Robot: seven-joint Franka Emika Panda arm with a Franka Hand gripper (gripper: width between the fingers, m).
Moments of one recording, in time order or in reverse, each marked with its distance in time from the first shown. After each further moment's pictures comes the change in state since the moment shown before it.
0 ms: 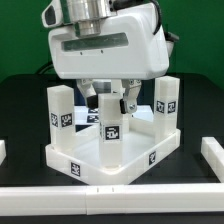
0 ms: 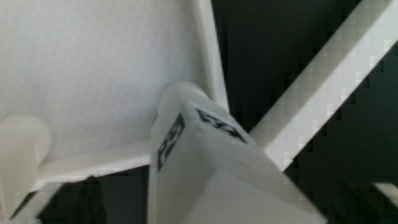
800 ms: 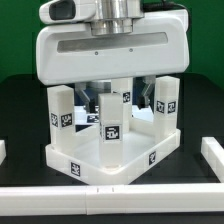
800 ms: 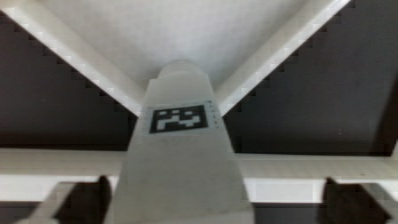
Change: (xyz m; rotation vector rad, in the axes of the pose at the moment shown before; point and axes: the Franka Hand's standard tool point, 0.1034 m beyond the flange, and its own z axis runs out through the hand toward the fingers) arm -0.010 -0.009 0.002 -0.067 0.004 -0.857
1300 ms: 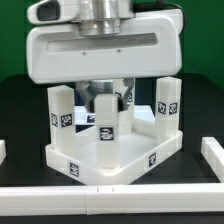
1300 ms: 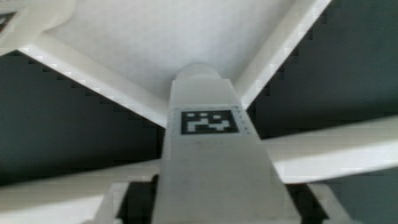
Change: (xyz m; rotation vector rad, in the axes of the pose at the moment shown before) arm 0.003 0.016 -0.001 -0.012 0.012 0.474
